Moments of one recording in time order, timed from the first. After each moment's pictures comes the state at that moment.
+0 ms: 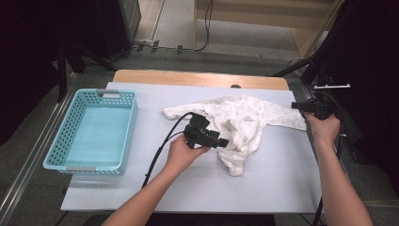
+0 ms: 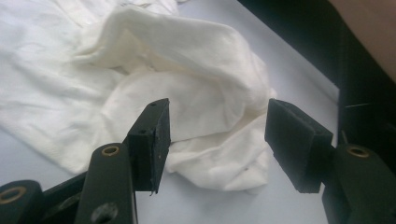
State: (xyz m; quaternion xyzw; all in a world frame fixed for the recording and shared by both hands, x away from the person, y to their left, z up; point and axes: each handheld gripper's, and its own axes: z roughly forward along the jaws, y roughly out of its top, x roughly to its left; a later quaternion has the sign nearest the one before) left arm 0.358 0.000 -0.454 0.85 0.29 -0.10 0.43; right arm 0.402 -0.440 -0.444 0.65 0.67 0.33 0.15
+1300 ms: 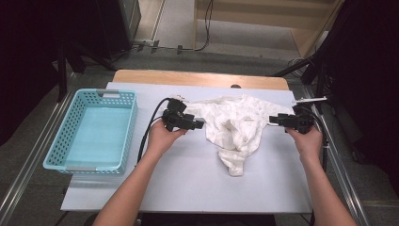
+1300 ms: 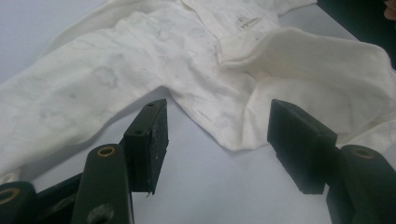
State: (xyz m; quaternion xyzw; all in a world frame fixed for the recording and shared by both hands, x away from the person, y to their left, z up) left arm 0.416 0.059 -0.455 0.84 0.35 -0.03 0.41; right arm 0.371 -0.377 -0.466 0.57 0.73 0.36 0.10
